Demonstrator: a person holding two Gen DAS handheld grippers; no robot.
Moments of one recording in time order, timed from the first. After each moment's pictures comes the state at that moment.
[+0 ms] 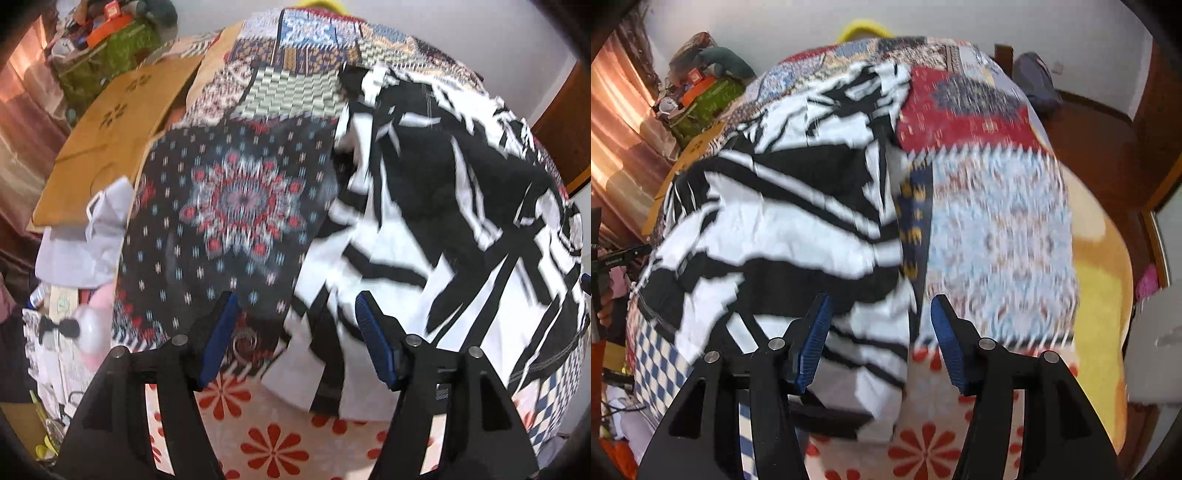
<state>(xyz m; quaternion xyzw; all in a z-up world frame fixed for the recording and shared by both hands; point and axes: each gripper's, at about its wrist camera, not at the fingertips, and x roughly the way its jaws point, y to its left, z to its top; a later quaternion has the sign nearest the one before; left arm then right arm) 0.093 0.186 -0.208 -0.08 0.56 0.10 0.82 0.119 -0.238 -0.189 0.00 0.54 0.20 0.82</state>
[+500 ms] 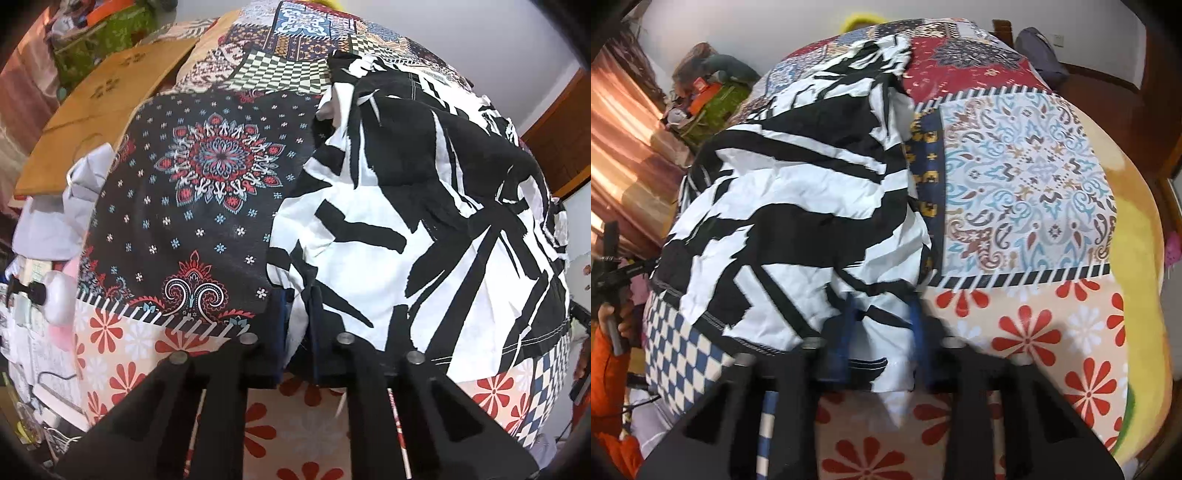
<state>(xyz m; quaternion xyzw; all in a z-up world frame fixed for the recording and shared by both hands) 0.067 0.171 -0.220 -0.12 0.55 0.08 0.82 0.098 -0.239 -0.209 0.05 0.56 0.23 0.80</state>
